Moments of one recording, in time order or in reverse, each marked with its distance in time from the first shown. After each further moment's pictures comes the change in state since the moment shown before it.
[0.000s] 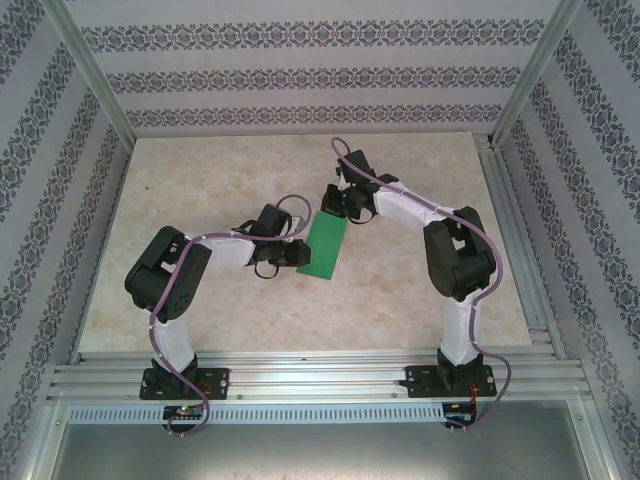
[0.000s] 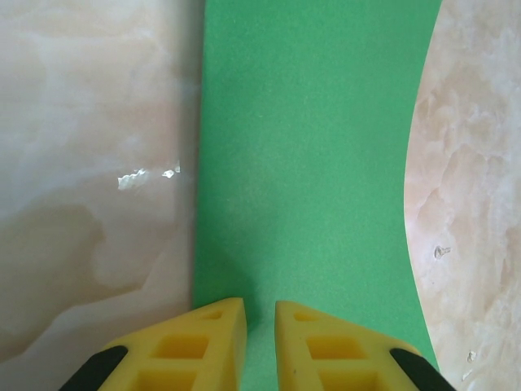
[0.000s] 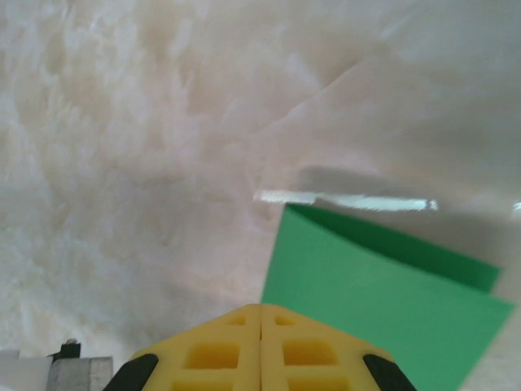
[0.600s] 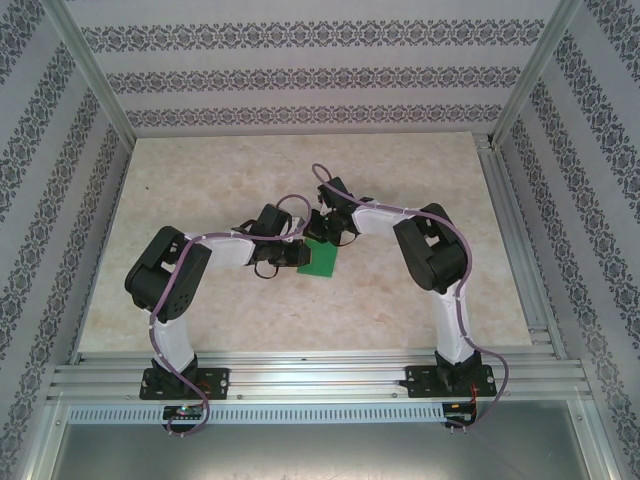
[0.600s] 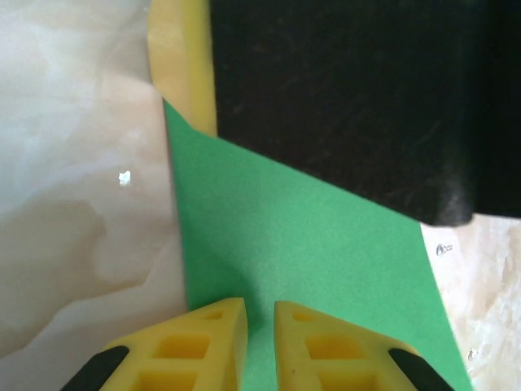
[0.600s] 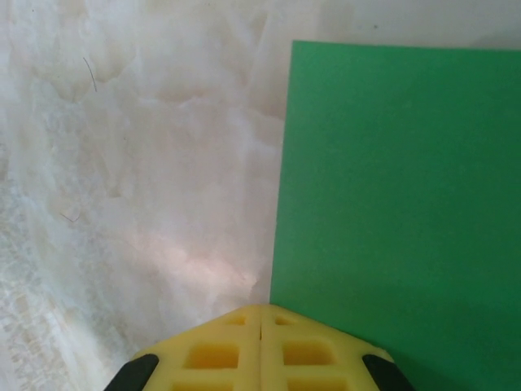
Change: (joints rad) left arm 0.000 0.000 0.003 -0.013 0.000 0.000; right arm 0.079 0.150 -0.062 0.171 -0.097 0.145
